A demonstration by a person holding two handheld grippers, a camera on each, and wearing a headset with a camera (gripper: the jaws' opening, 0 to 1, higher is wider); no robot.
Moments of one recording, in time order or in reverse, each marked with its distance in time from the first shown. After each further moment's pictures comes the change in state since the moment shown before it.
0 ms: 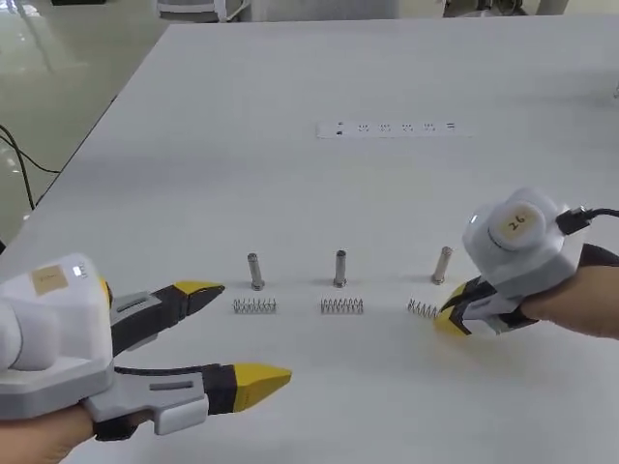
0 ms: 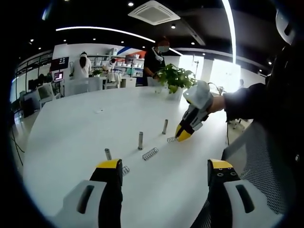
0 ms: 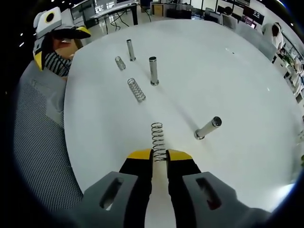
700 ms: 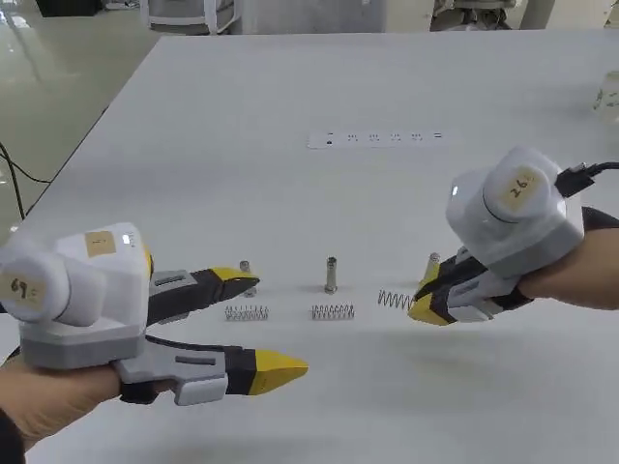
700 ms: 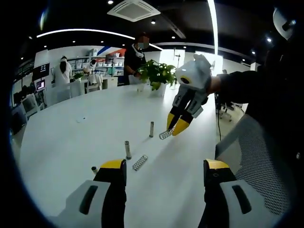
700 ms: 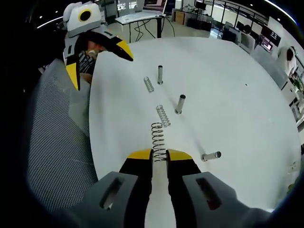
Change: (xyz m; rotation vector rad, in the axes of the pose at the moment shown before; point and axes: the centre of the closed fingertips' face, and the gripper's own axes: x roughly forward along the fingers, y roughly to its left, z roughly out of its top) left arm 0.028 -0.014 0.014 0.103 0.050 -0.146; right arm -0.044 0.037 0.050 -0.171 -0.058 0.080
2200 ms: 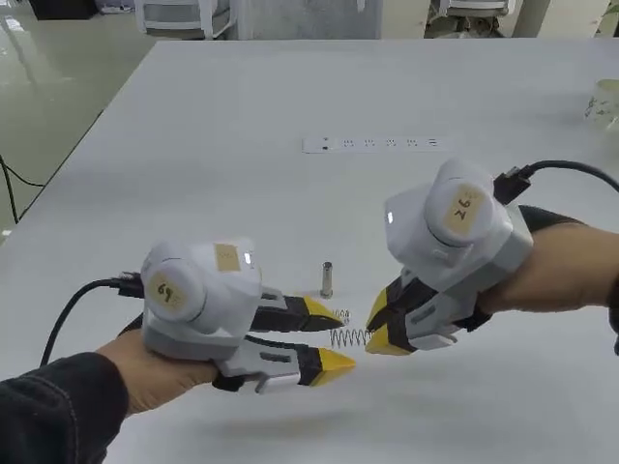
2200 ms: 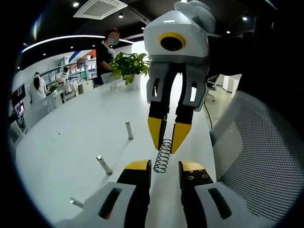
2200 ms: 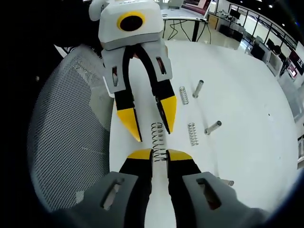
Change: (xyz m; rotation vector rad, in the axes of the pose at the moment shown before) left arm 0.063 -0.022 -0.014 0.199 0.093 -0.163; right arm 0.013 0.051 0.026 -0.231 0.043 0.161
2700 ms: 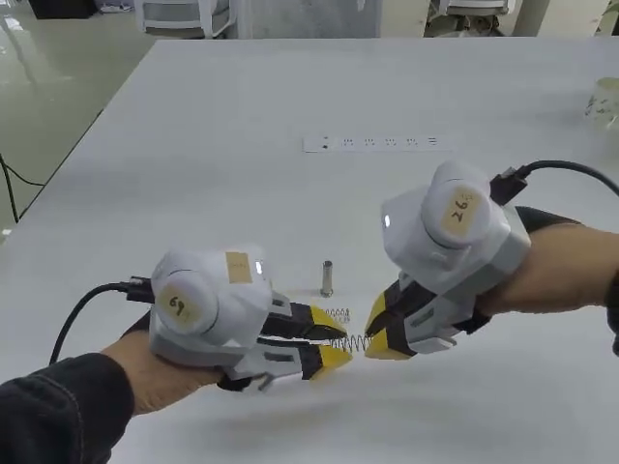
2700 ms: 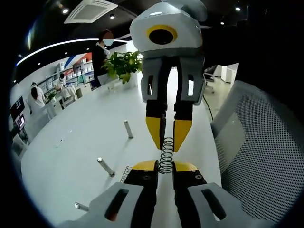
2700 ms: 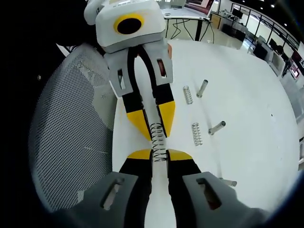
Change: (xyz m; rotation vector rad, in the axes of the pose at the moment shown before) left arm 0.004 -0.004 -0.006 0.102 0.057 0.011; right arm 0.003 0.006 0.000 -0.005 0.009 0.023
